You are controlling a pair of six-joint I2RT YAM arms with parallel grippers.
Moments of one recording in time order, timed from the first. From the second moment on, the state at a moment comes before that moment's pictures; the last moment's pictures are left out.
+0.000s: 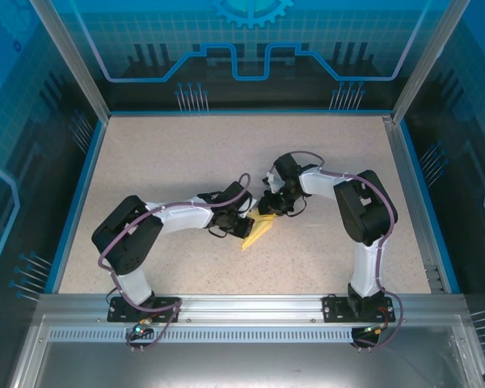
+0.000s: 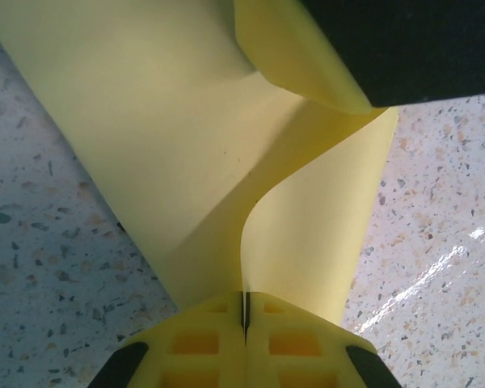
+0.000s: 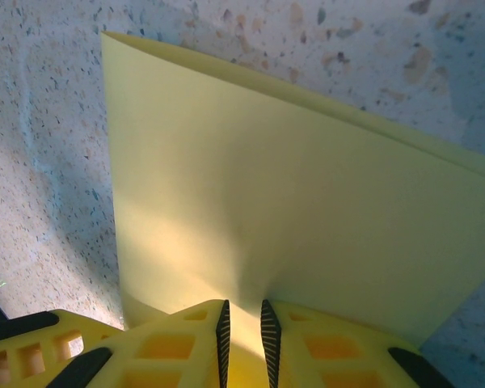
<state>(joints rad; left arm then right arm) -0.72 1.75 0.97 -0.36 0.20 -0.33 0.45 1.98 1.21 -0.57 -0.56 0.34</state>
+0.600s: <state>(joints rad) -0.72 1.77 0.97 -0.36 0.20 -0.33 0.44 1.93 1.18 -0.55 -0.55 0.38</state>
